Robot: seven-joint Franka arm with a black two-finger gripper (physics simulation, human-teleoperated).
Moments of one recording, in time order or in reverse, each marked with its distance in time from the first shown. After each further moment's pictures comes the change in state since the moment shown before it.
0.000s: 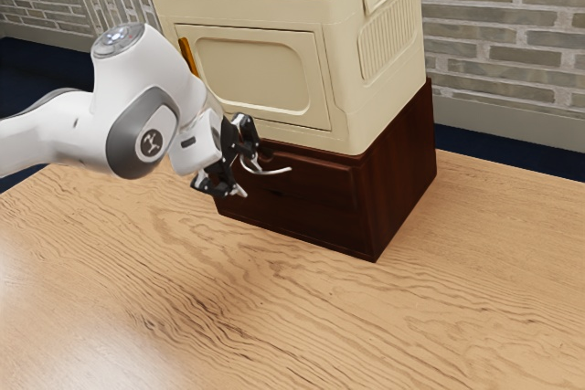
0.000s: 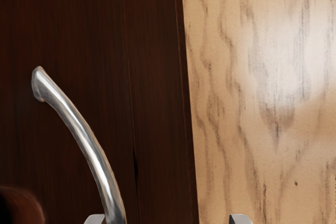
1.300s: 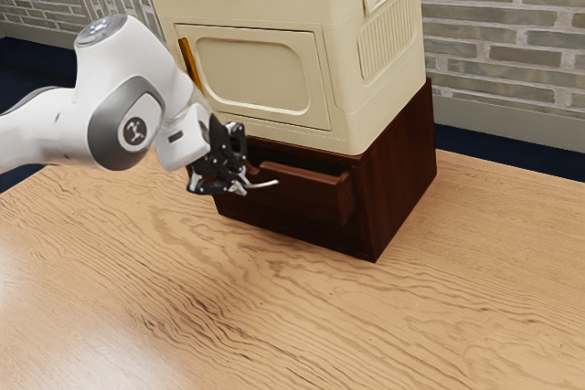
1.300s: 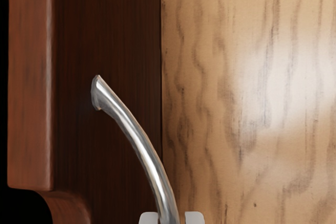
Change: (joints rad) arm -0.014 -0.038 0.024 -0.001 -0.071 -0.093 -0.012
